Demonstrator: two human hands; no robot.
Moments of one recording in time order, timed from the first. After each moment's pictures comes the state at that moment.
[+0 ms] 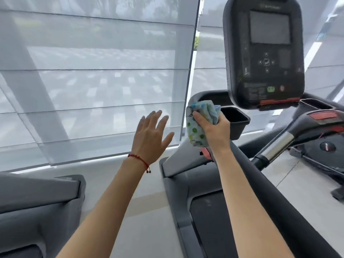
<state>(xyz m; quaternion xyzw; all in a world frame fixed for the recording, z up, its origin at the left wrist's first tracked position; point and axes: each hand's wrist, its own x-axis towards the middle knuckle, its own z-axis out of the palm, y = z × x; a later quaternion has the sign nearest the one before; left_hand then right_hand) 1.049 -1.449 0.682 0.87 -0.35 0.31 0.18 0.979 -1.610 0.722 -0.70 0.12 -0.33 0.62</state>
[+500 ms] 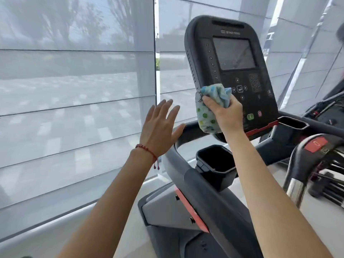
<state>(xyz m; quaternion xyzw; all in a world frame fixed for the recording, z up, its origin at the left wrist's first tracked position) 1.216 -1.612 0.765 0.77 -0.48 0.36 0.20 1.115 -1.763 0.804 -0.70 0.17 -0.48 0.50</state>
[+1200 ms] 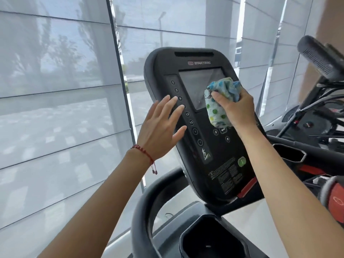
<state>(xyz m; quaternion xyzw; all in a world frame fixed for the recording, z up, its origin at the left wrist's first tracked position) 1.310 -1.792 0.862 0.68 -0.57 0.42 0.16 1.184 -1.959 0.888 -0.69 0.21 -0.56 0.41</state>
